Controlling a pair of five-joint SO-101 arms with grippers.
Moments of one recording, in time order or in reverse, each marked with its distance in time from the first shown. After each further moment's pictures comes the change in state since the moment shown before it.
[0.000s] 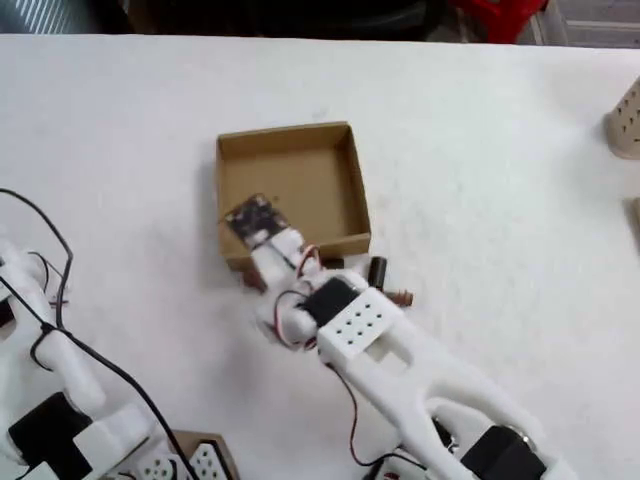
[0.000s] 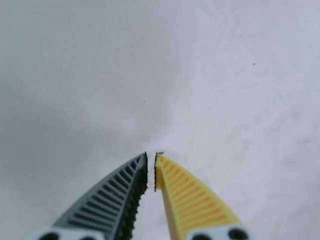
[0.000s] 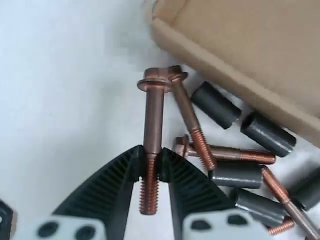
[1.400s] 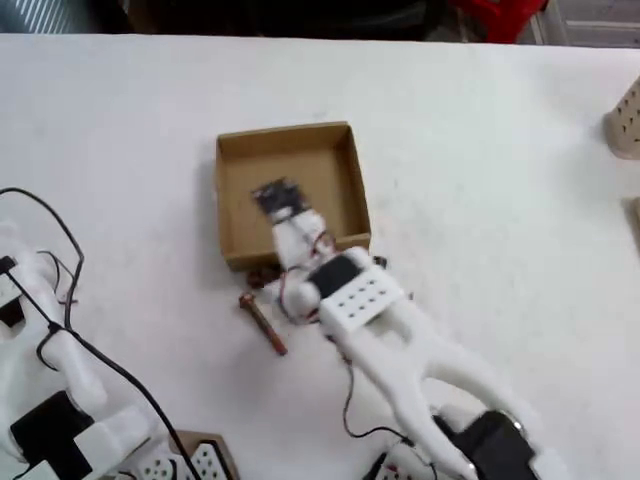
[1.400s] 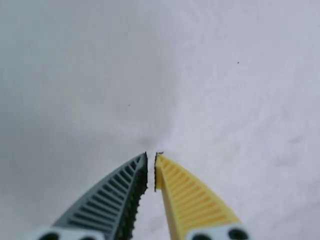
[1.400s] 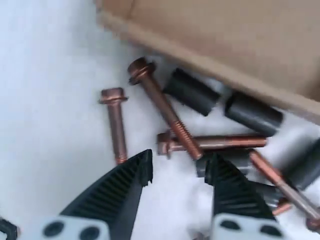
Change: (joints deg) left arm 2.2 0.0 2.7 -4.2 0.0; right arm 7.3 3.9 -5.0 5.8 -2.8
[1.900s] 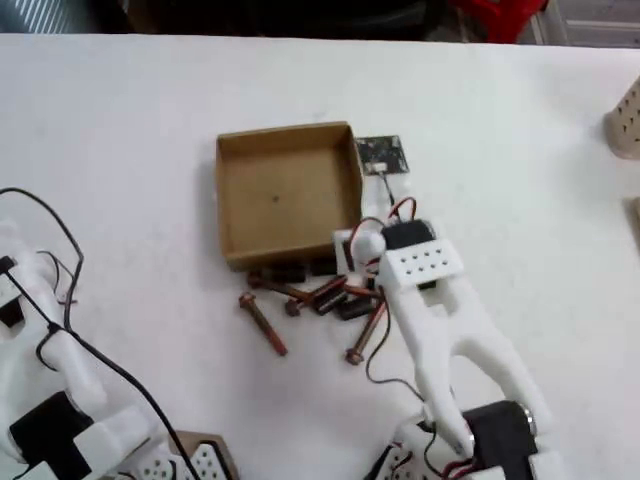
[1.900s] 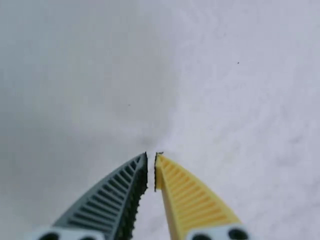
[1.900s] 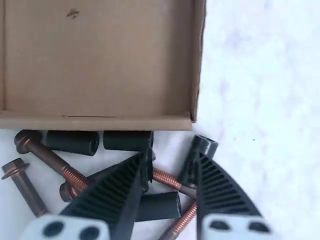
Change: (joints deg) left arm 0.0 0.0 0.0 0.0 0.0; right arm 20.2 4.8 -3.2 -2.5 0.0
